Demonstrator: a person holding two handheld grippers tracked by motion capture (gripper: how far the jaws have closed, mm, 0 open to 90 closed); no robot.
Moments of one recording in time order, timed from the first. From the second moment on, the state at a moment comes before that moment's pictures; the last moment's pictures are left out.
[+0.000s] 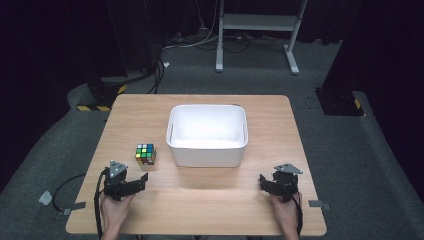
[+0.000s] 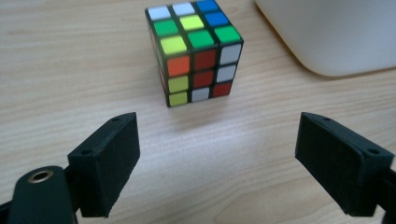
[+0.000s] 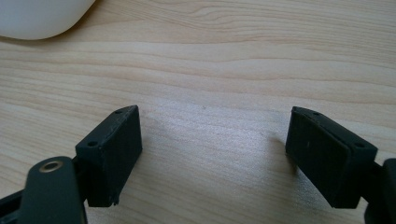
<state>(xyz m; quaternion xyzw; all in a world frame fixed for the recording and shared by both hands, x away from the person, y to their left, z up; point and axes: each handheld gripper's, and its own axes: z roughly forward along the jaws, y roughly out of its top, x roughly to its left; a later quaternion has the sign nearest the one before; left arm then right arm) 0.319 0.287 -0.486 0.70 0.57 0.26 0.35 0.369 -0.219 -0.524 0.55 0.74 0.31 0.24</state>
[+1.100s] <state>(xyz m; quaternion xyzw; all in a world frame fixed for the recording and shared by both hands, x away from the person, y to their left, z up) 0.346 0.290 -0.468 0.67 0.61 0.25 0.34 0.370 -0.218 -0.524 0.55 0.74 0.31 0.24</state>
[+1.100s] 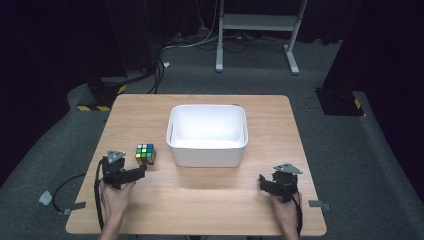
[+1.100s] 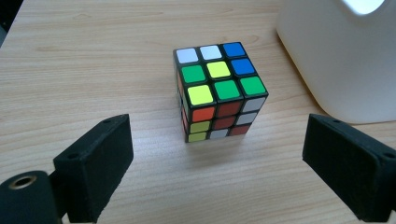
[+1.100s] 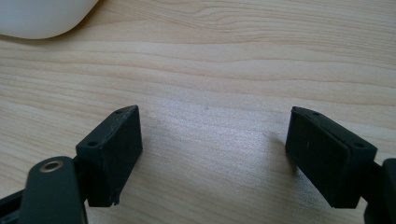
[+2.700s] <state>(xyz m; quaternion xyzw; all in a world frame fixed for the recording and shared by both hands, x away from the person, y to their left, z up) 0.415 0.271 -0.478 0.68 0.63 0.23 0.30 0.368 -0.217 -0.524 0.54 0.75 0.31 0.24</state>
